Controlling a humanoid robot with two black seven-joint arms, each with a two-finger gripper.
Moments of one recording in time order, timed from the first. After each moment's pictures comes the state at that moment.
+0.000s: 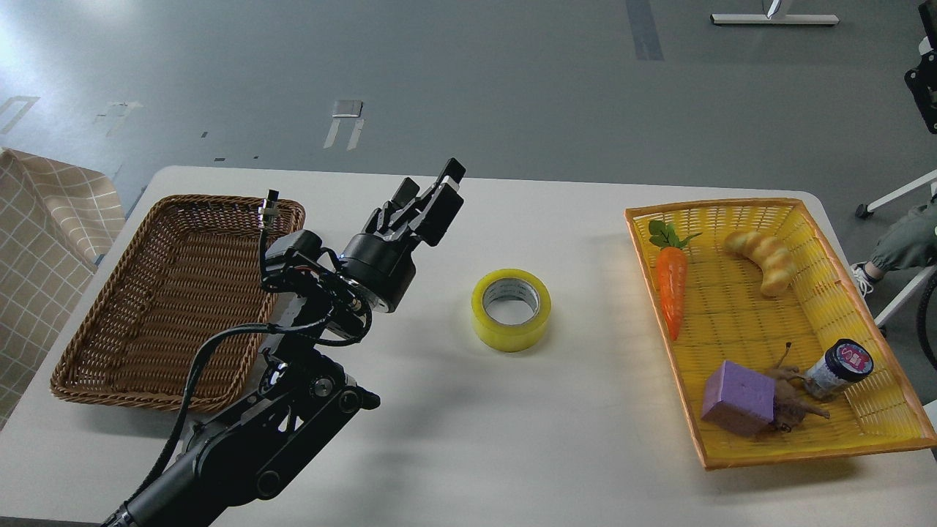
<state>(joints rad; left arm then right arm) -0.26 0.06 -0.96 -1.44 1.96 0.26 -0.01 0.31 -0.40 1.74 1.42 -0.88 0.49 0.24</state>
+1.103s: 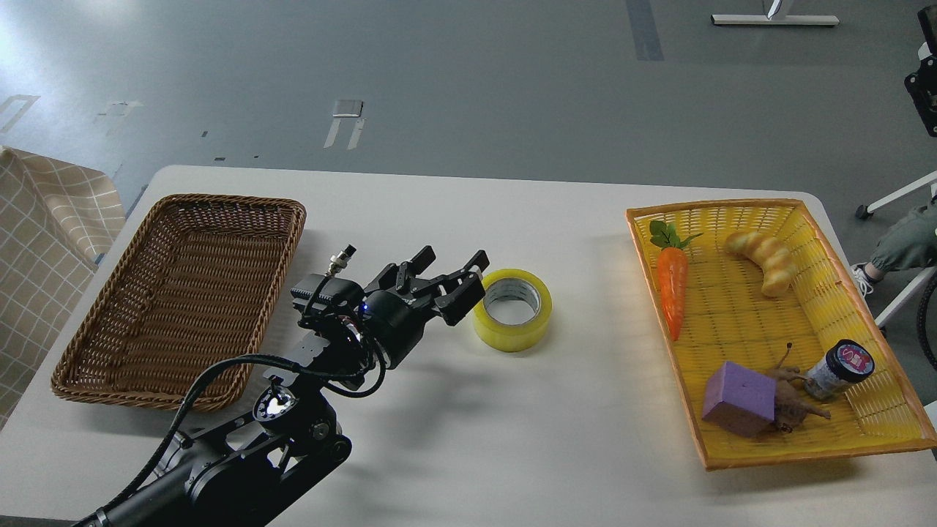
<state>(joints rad) -0.27 0.20 -0.76 -1.36 2.12 0.18 0.03 0.32 -0.40 1.74 1.41 -0.88 0.49 0.23</state>
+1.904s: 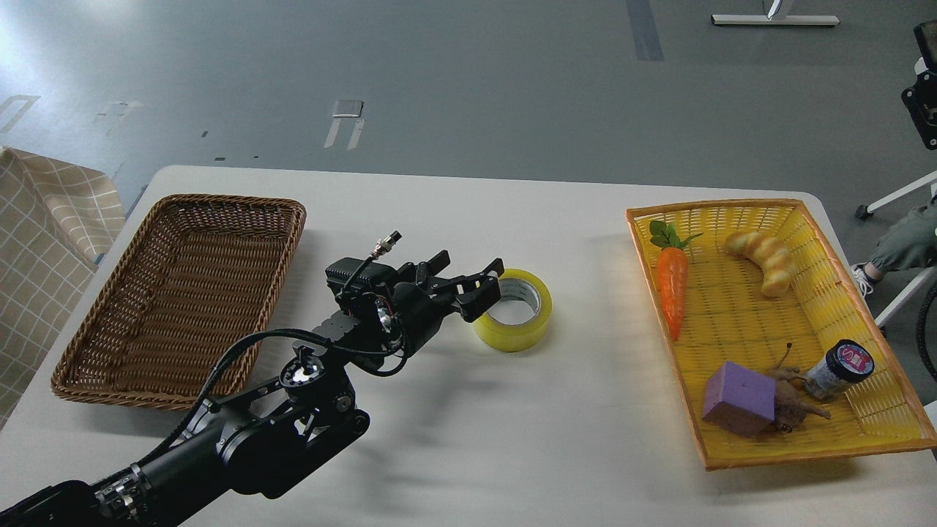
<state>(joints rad) -0.41 0.11 -0.72 -1.20 2.08 0.08 0.05 0.29 -0.40 1.74 1.41 -0.88 0.49 0.24</state>
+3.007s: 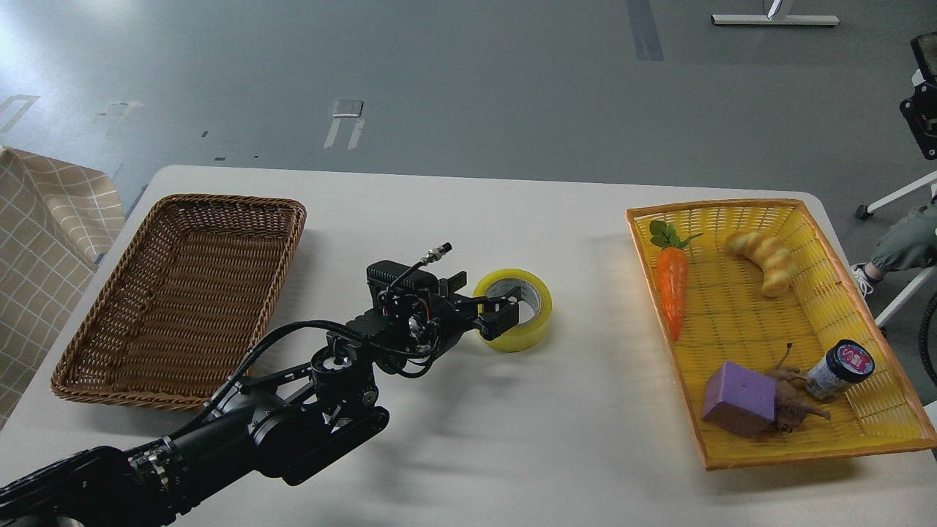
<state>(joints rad) -0.50 0.08 -0.62 -1.09 2.07 0.00 0.09 0.27 -0.41 1.74 1.41 -0.88 0.49 0.24</state>
